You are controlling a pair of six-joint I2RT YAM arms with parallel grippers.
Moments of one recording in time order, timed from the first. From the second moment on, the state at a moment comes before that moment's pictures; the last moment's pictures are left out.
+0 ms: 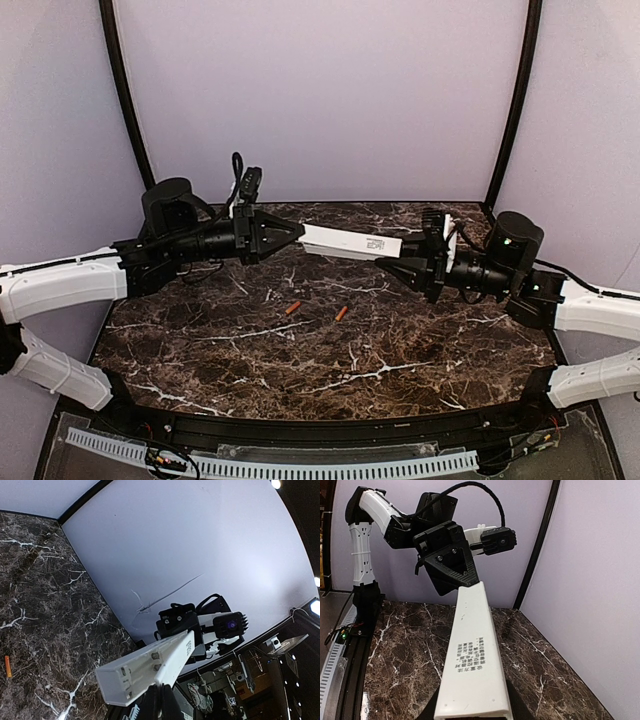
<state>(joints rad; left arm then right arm) -0.78 1.27 0.91 0.32 0.56 -0.96 0.85 1.00 0.63 0.37 -0.43 -0.25</state>
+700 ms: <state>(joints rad) -0.52 1.22 0.62 0.64 0.51 -1.16 0.83 1.05 0.50 0.41 -0.32 -0.19</state>
